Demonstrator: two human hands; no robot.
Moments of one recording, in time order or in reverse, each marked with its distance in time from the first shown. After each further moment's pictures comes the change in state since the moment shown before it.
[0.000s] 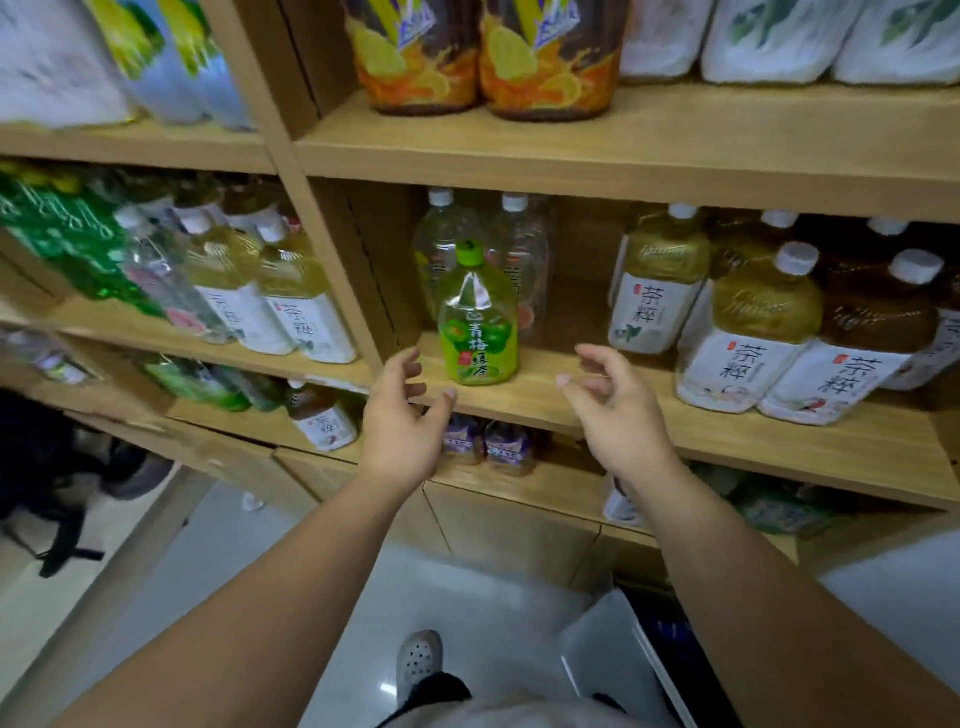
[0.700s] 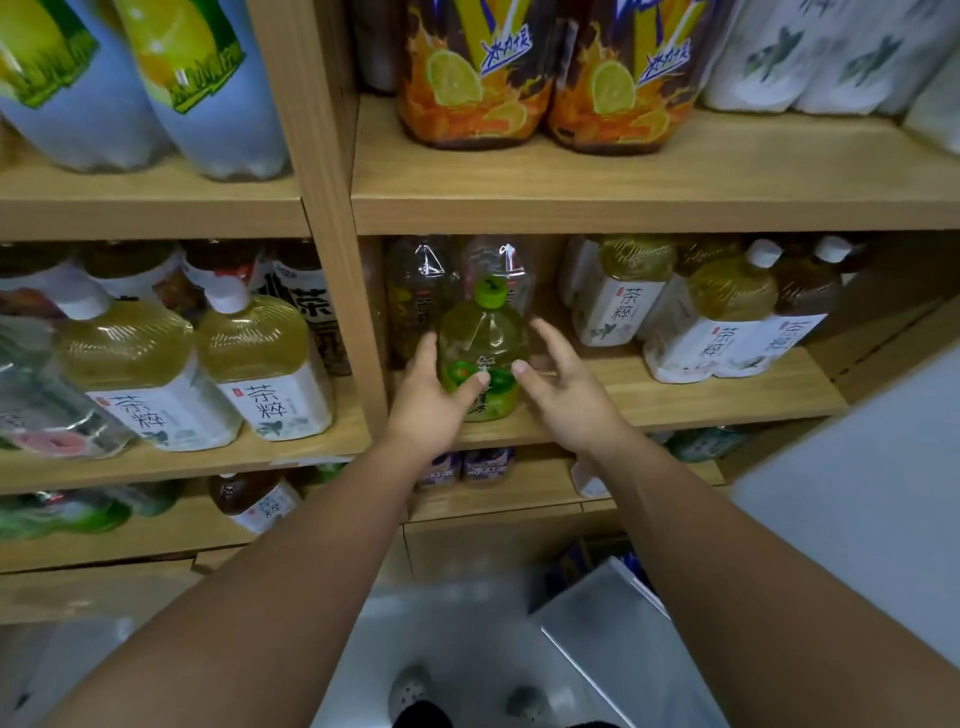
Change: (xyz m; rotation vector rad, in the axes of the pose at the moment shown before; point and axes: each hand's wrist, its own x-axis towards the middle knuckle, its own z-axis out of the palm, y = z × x) left_hand 0.131 -0.020 -0.007 -0.078 -0.578 0.016; right_hand 0.029 -0.065 0.104 0.047 0.120 0.084
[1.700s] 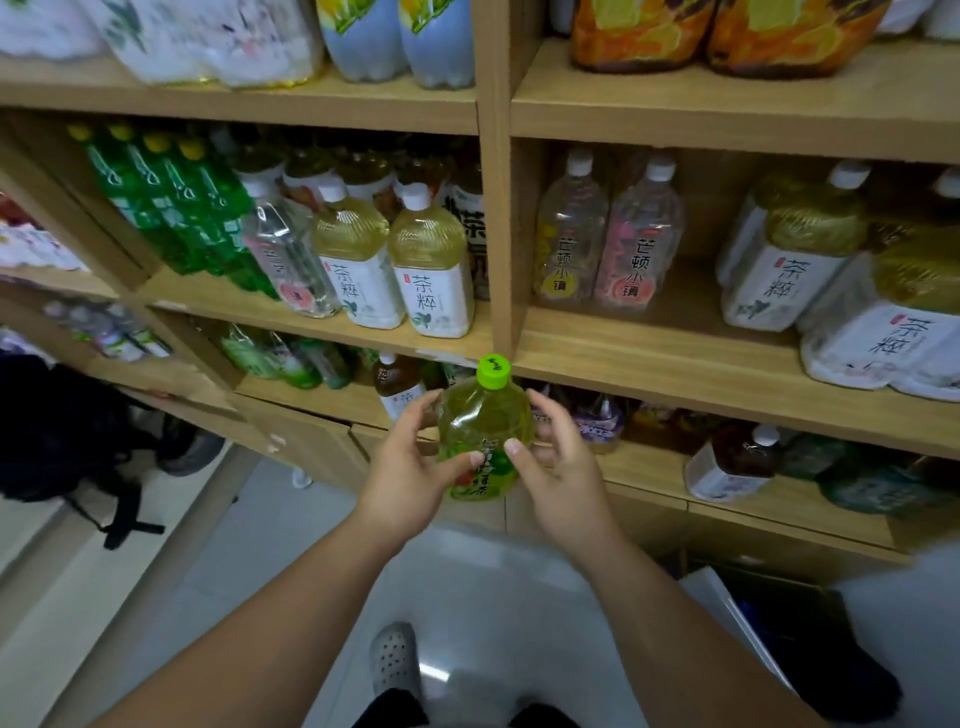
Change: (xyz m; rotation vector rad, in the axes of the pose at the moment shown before) left_hand -0.206 -0.066 -0.036 -0.134 0.347 -0.079; right_hand -0.140 0.050 0.077 0.275 -0.318 -0.104
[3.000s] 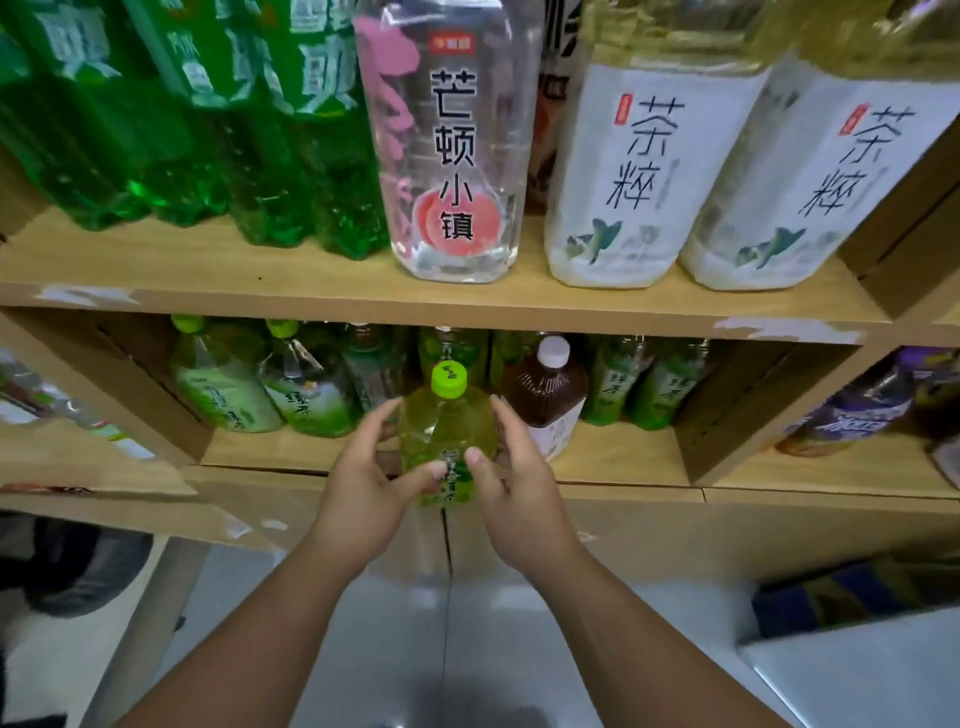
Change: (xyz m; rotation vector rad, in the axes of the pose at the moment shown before) left_hand 0.257 -0.293 -0.229 0.009 -0.145 0.082; right_hand 0.196 0.195 0.354 -0.271 0.228 0.066
